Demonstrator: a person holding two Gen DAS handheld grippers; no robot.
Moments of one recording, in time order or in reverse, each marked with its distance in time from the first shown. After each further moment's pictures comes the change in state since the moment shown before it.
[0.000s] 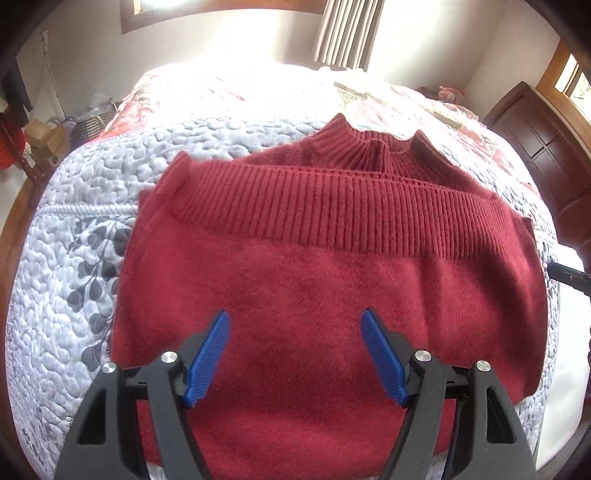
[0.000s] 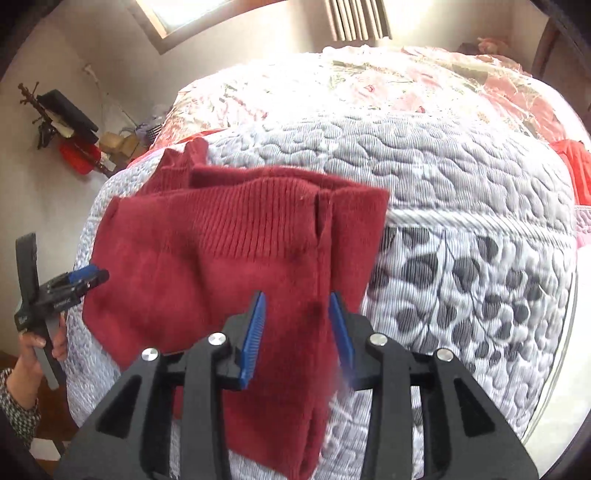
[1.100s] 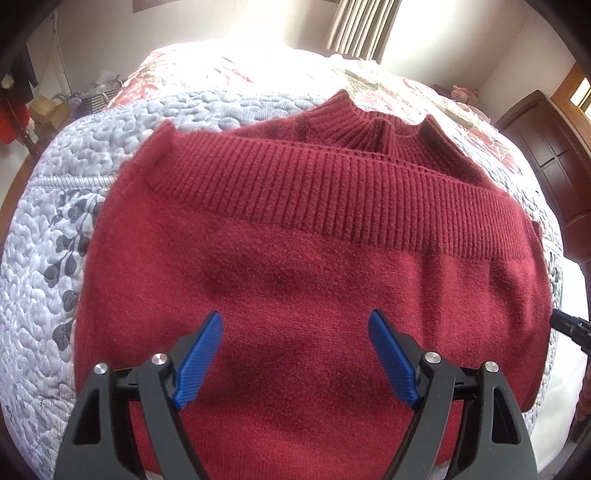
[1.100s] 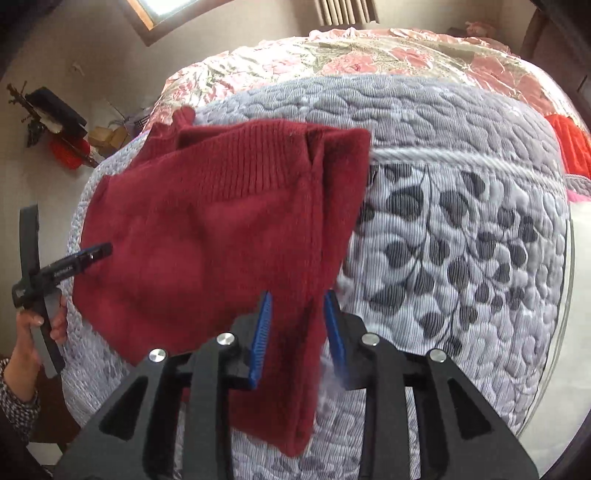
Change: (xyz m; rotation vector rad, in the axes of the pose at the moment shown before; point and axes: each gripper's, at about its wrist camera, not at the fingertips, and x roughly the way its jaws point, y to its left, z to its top) left arm 0.014 -0.014 -0.008 -0.056 0.043 -0.002; right arm -0.005 0.007 -0.055 0.020 0.066 -0.032
